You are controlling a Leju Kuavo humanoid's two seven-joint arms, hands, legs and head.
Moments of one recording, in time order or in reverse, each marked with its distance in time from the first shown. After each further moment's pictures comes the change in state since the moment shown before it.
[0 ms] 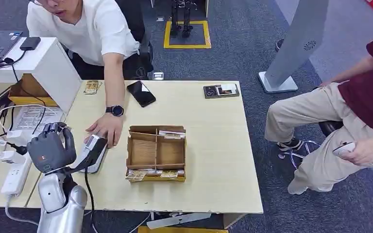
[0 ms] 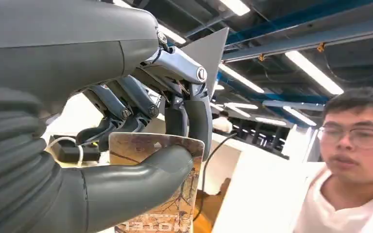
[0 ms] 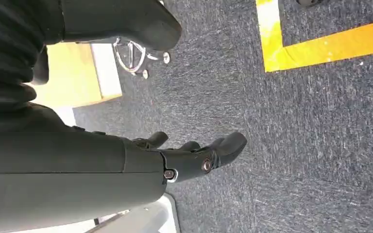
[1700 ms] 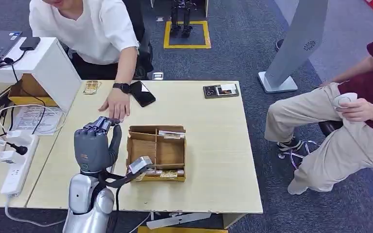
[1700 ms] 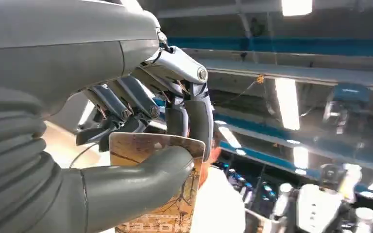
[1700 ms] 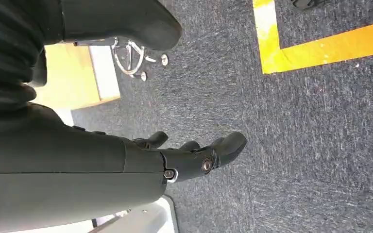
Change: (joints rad) left arm 0.057 -0.125 -0.249 -0.140 0.045 0.000 -0.279; right arm -0.004 0.000 0.000 0.000 -0.005 -0.001 -0.005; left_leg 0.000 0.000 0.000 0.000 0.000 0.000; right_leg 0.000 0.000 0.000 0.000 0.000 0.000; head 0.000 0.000
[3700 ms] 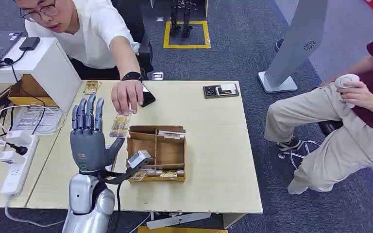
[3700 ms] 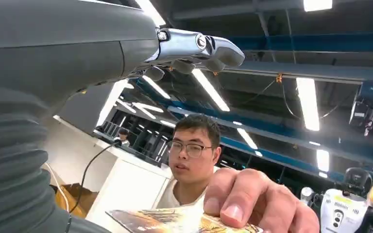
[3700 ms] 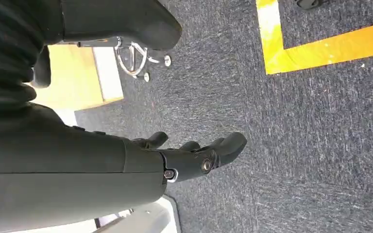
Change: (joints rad) left arm 0.011 0.006 -0.023 -0.020 -0.037 -0.001 0.066; right arm 0.000 0.000 0.000 0.000 -0.003 0.004 0.012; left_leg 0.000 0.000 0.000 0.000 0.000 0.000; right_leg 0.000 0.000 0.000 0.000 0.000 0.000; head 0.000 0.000
